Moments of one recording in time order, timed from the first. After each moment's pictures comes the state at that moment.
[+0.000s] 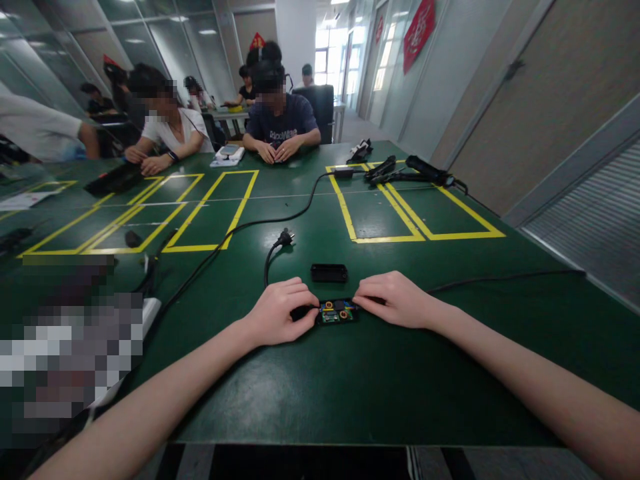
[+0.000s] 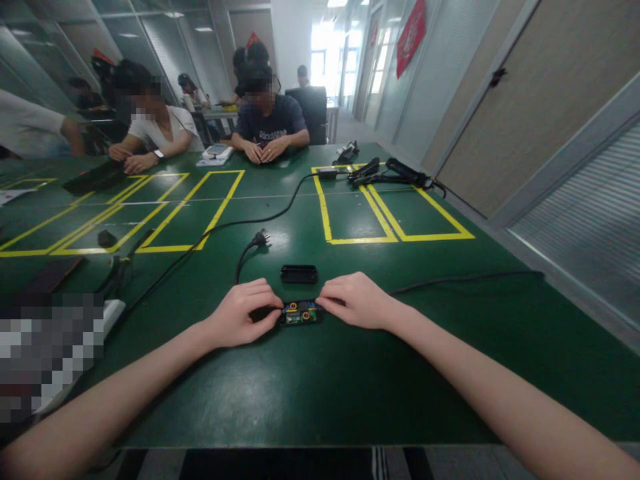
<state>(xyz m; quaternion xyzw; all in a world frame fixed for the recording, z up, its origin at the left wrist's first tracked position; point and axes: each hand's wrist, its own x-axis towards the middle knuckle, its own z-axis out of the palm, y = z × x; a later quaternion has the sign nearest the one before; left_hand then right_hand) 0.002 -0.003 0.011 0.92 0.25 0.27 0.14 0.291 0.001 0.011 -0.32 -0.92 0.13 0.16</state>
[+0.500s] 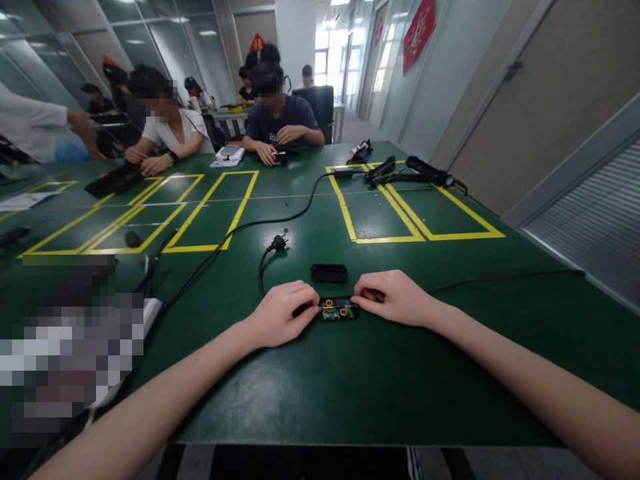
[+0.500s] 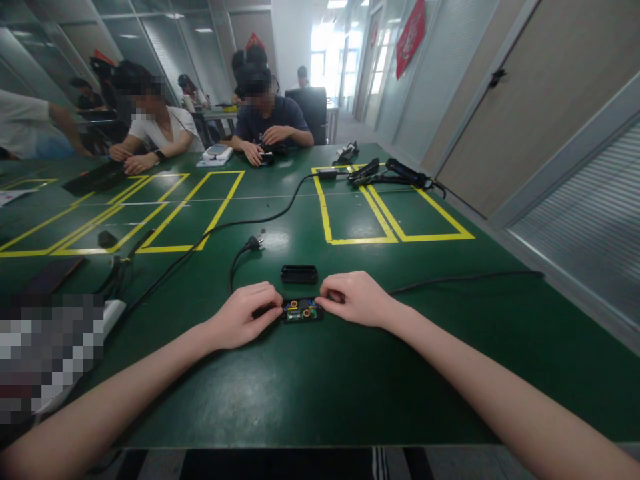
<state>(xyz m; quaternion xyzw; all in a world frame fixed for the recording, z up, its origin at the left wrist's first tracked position) 0.001 -0.004 0.008 0.91 0.28 0.25 0.18 0.289 0.001 0.009 -0.40 -0.89 0.15 0.18</state>
